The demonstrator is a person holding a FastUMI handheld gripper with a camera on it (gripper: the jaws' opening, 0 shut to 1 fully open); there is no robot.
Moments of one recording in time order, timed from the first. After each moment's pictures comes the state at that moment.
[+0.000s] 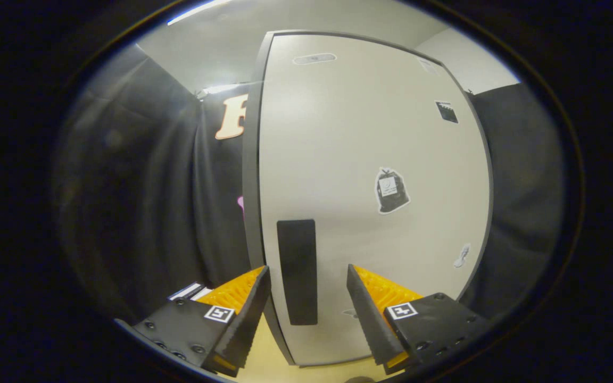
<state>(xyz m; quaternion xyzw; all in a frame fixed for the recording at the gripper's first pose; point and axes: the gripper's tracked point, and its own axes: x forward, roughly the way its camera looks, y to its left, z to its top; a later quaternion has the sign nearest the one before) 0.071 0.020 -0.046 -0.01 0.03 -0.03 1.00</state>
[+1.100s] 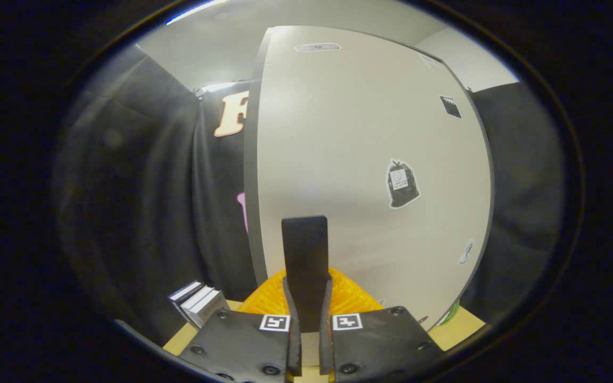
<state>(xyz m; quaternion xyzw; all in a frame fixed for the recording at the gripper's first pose) 0.065 0.024 -0.049 0.00 0.04 -0.02 1.00</state>
